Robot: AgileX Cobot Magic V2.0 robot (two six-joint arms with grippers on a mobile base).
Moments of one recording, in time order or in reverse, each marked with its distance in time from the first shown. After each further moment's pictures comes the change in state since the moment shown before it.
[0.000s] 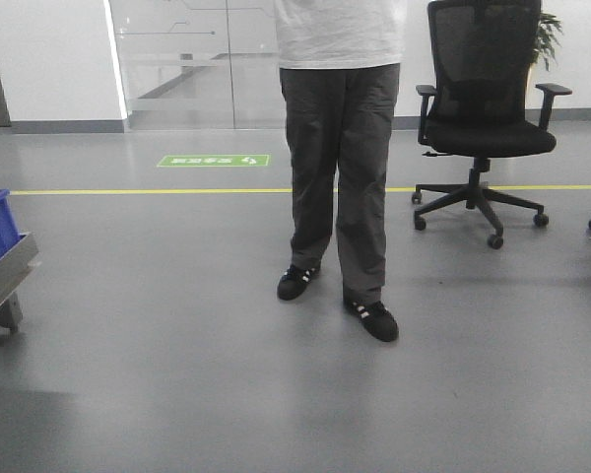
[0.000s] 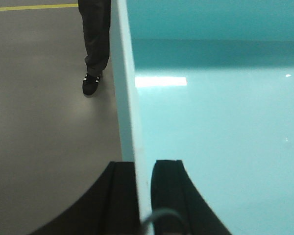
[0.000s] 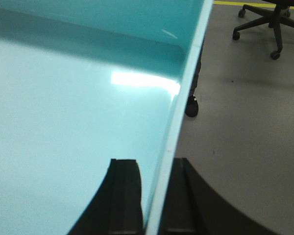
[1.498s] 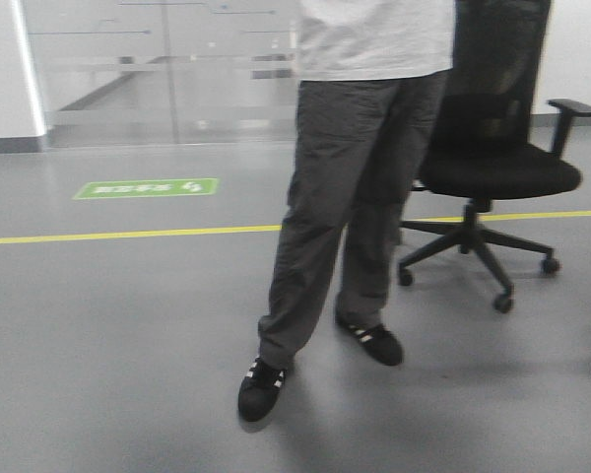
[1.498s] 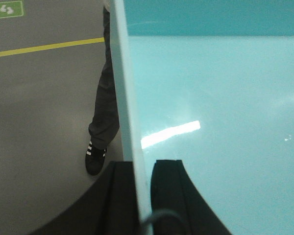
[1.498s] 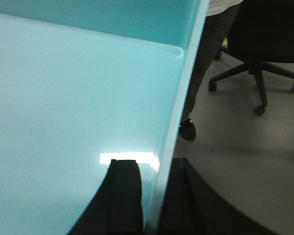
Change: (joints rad) left arm 0.000 0.000 0.000 0.014 -0.006 0.000; right arm 0.000 0.002 0.000 0.006 -0.041 -0.002
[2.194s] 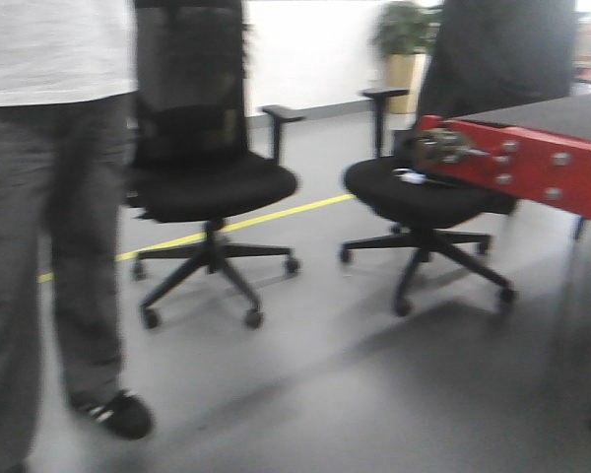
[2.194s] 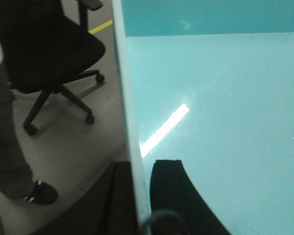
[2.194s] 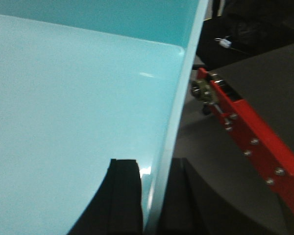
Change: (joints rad) left arm 0.000 0.000 0.000 0.065 -0.011 0.000; right arm 0.000 0.002 0.000 0.010 -0.020 0.000
